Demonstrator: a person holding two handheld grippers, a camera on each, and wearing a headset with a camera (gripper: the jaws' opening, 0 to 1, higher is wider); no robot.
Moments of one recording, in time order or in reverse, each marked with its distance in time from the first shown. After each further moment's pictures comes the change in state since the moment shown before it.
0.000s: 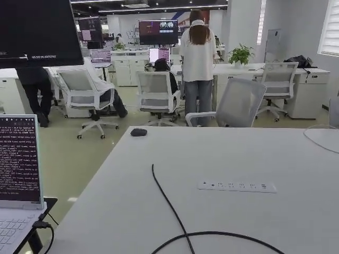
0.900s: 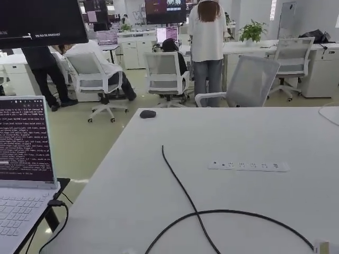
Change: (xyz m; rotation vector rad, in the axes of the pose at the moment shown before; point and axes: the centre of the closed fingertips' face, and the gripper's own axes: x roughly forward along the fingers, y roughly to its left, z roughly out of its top) left arm 0.001 0.002 -0.003 -0.017 0.016 0.004; right arm 0.076 -0.003 -0.009 -0.355 0.116 0.163
